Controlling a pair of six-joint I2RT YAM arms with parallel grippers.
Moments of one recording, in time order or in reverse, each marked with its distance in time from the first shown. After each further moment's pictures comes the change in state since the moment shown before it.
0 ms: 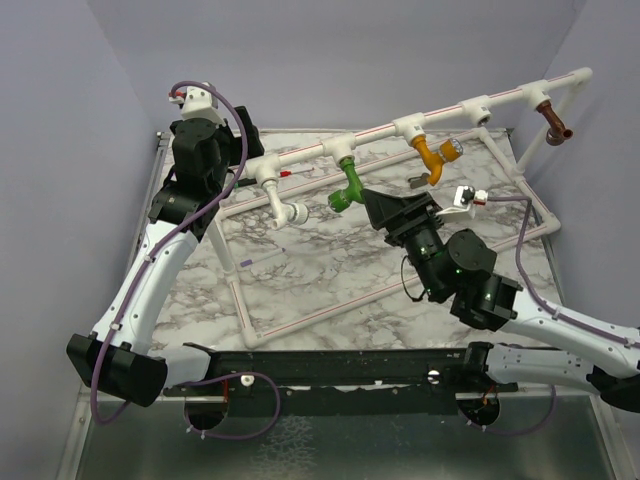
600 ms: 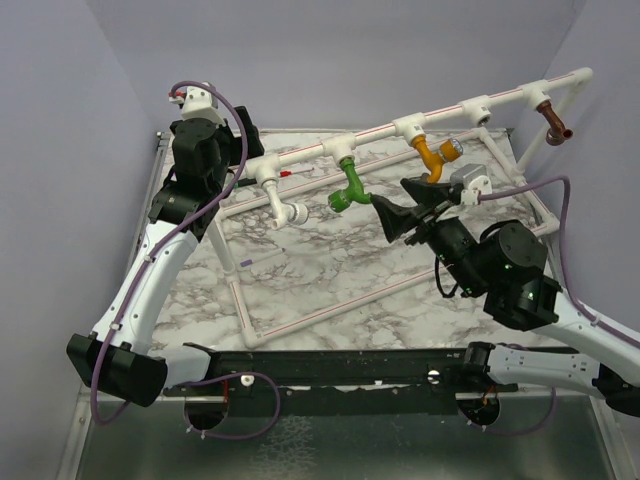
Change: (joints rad) left arm 0.000 0.000 0.000 0.000 0.000 0.000; right arm 0.000 -0.077 0.164 -0.117 -0.270 -0.943
